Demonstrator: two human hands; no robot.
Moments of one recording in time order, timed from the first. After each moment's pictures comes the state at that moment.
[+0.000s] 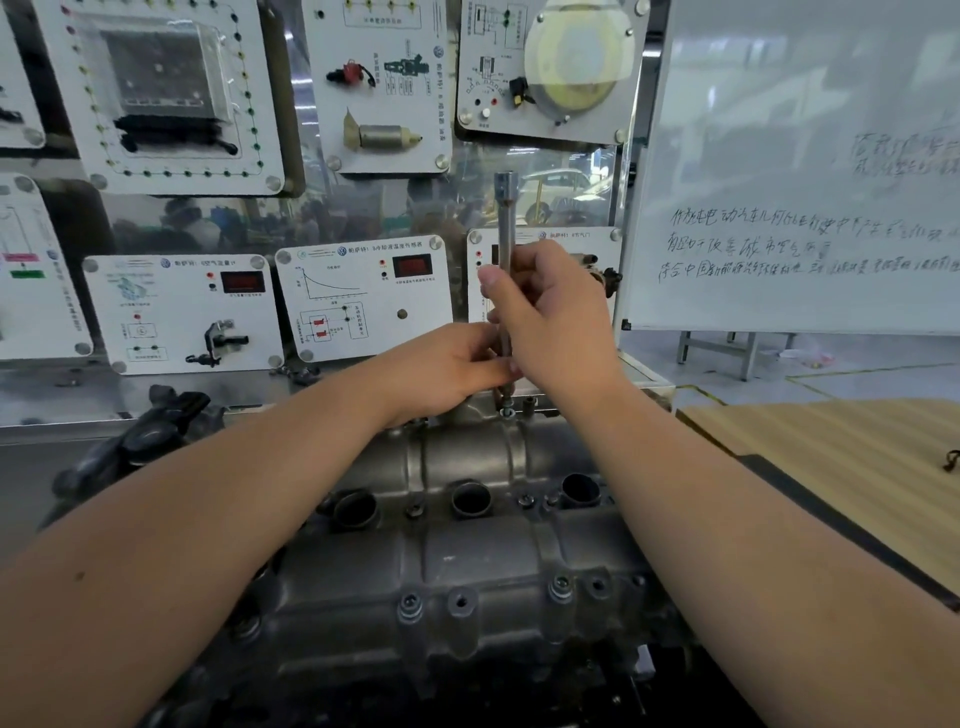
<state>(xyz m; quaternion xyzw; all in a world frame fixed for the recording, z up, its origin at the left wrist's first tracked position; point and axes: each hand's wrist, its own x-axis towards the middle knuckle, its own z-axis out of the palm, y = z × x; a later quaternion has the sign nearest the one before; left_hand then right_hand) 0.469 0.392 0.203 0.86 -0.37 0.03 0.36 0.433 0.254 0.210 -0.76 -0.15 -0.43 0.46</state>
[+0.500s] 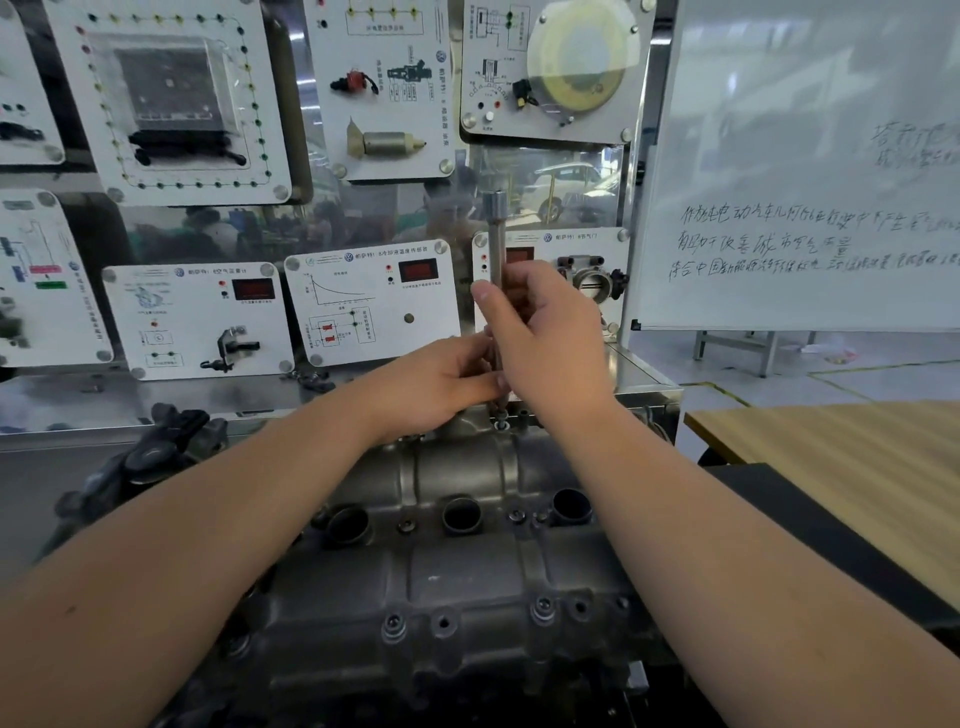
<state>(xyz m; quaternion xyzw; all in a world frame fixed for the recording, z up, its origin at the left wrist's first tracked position) 0.467 0.396 0.203 0.85 -0.37 0.02 0.36 0.432 0.254 0.209 -0.75 -0.14 -0.44 0.48</state>
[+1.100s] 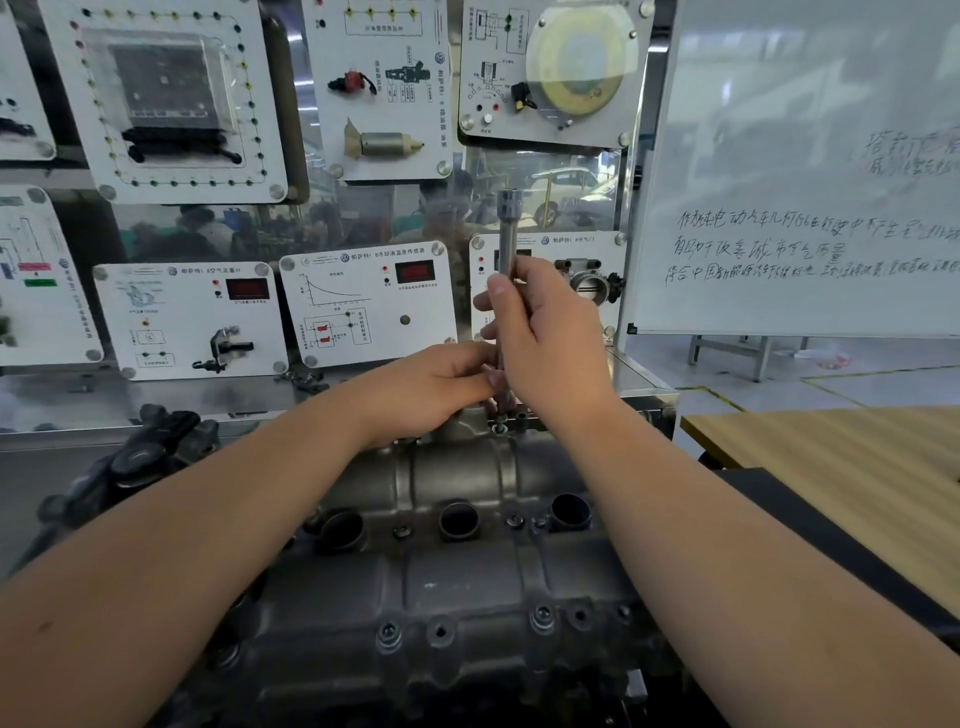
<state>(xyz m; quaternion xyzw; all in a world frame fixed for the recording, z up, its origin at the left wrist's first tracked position) 0.470 0.399 0.201 0.85 -0.37 0.01 0.37 0.434 0.250 0.209 -0.77 -0.16 -0.43 0.44</state>
